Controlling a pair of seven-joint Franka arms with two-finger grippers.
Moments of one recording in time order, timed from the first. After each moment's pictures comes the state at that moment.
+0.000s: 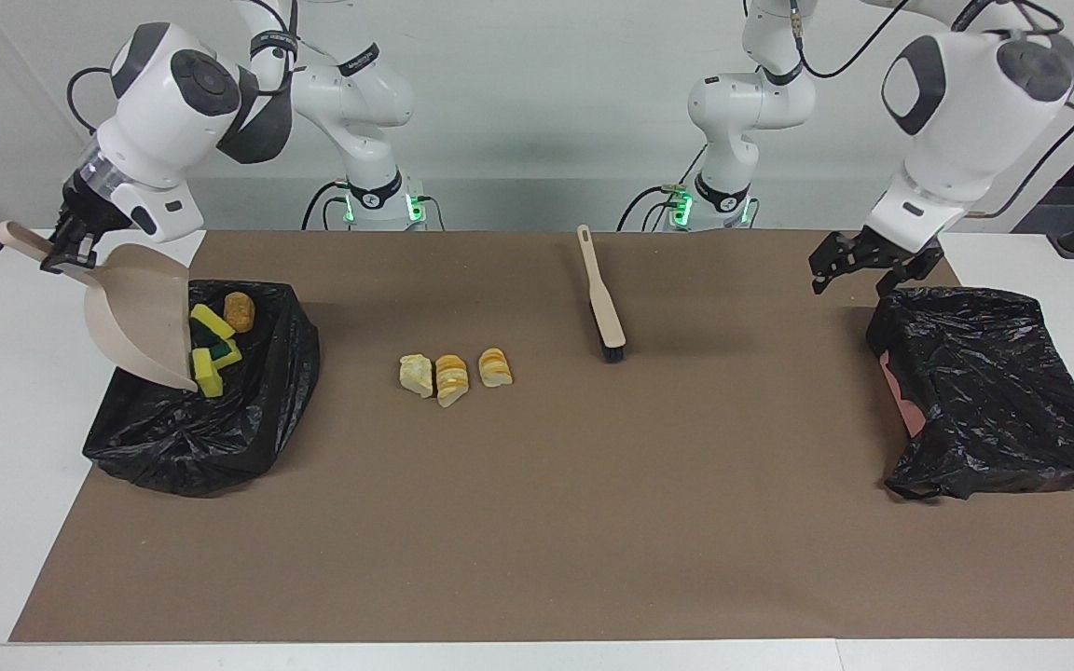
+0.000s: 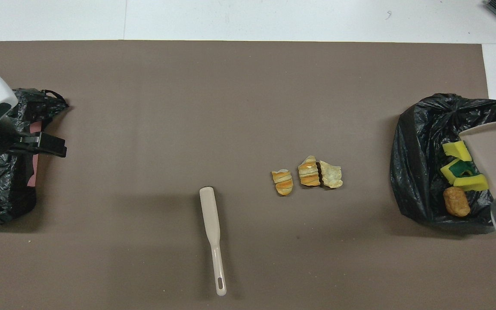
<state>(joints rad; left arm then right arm) -0.03 -0.02 -0.04 -1.70 -0.04 1.65 0.04 -0.17 -0.13 0.05 -1.94 -0.96 1.92 -1.66</state>
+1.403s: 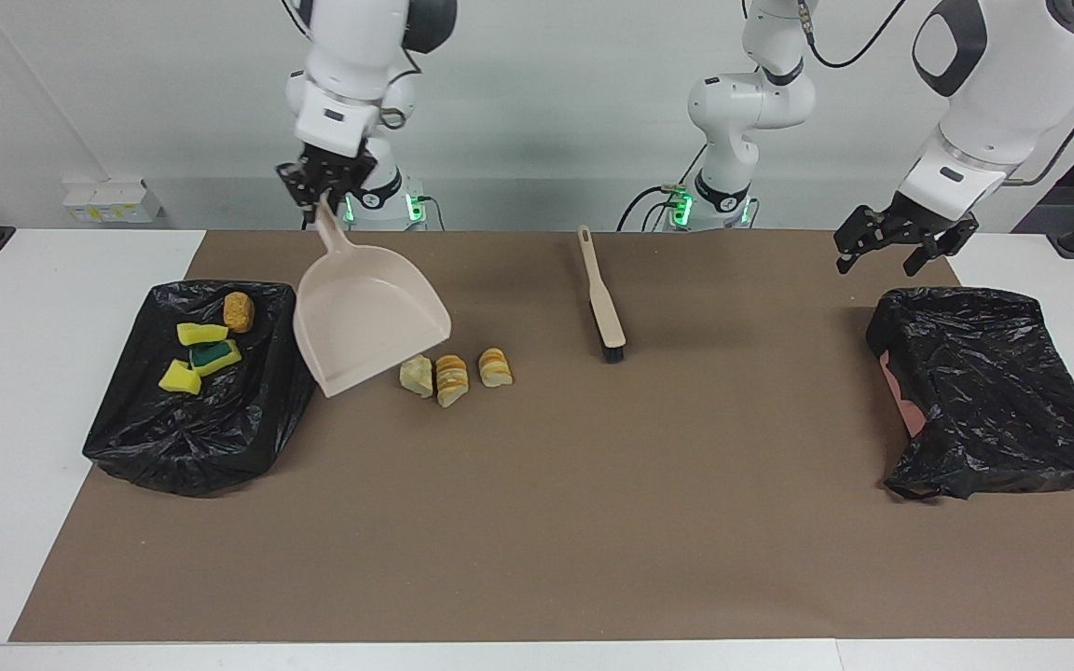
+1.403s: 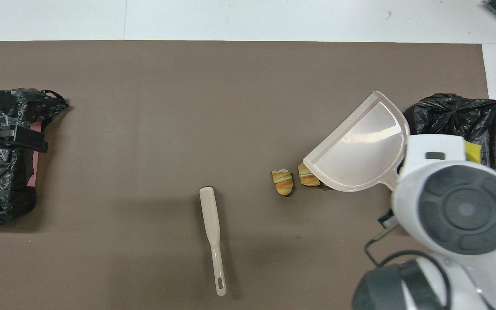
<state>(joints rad) -0.01 -0.01 -0.04 -1.63 -0.03 1.60 0.04 0.11 -0.20 0.30 -1.91 -0.29 1.59 -0.18</state>
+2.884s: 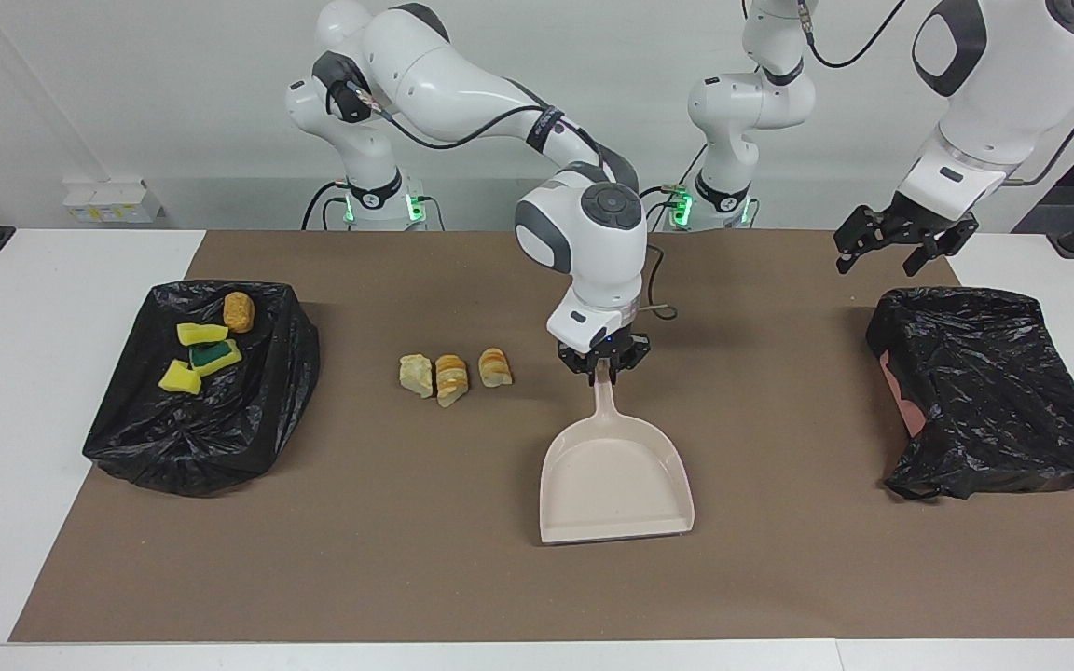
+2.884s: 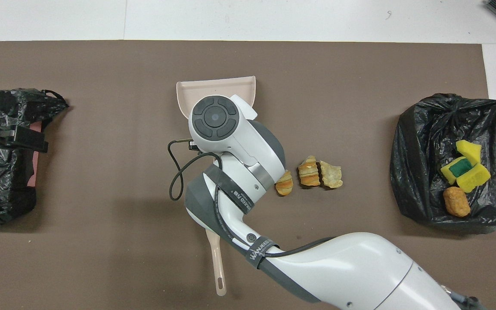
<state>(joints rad) -0.01 -0.01 -0.04 -1.63 -0.03 1.60 0.04 0.45 0.68 0.30 -1.25 -0.20 1.99 0.72</state>
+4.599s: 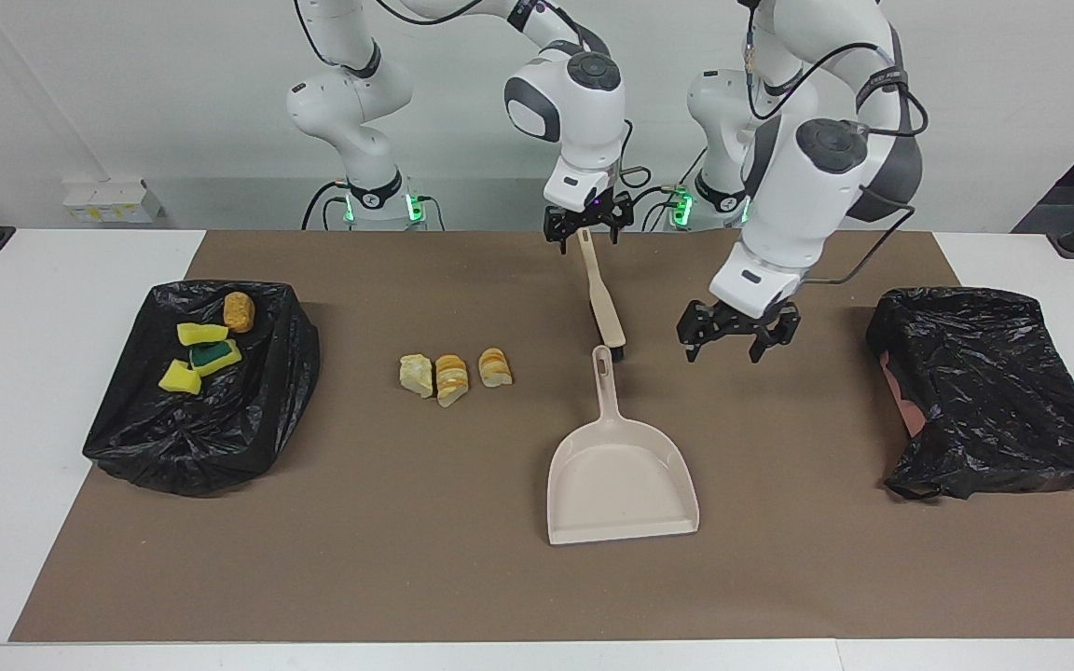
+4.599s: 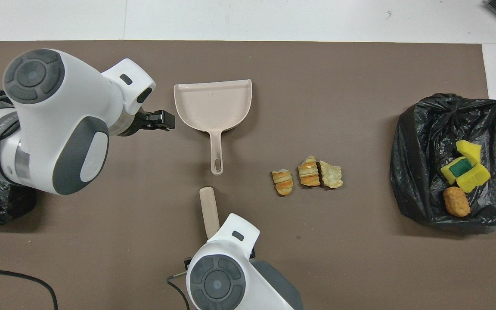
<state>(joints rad) -0.30 0.19 -0.07 -1.71 -0.03 1.99 -0.30 0.58 0.07 0.33 -2.05 0.07 2.12 0.66</state>
